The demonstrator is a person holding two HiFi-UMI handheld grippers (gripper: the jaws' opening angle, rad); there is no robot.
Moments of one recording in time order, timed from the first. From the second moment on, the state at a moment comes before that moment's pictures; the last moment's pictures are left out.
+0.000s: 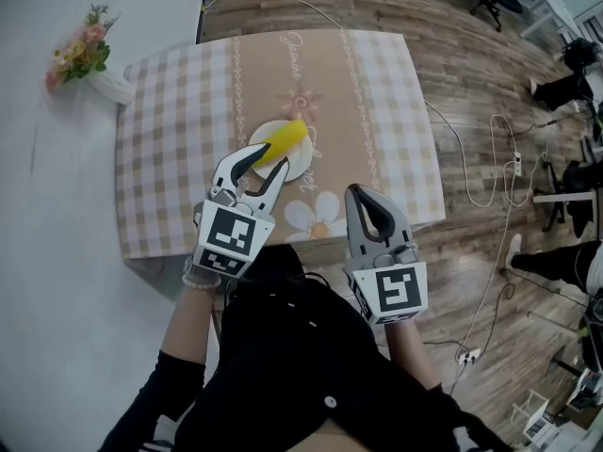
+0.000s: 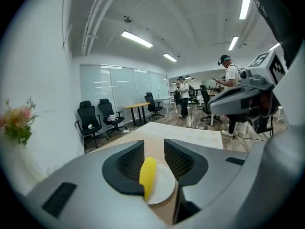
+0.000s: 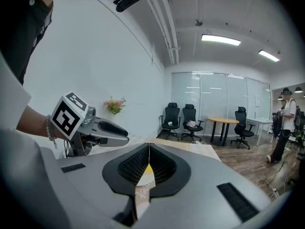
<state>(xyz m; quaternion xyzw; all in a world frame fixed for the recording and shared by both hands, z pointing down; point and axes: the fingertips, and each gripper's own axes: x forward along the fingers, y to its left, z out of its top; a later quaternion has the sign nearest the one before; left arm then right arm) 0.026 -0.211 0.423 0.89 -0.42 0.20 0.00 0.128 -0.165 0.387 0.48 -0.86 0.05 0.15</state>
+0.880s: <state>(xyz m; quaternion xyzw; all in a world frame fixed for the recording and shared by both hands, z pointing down) 0.028 -0.284 0.567 0.87 -0.35 0.35 0.07 0.112 -0.219 0.428 0.48 -0.85 0.08 0.19</state>
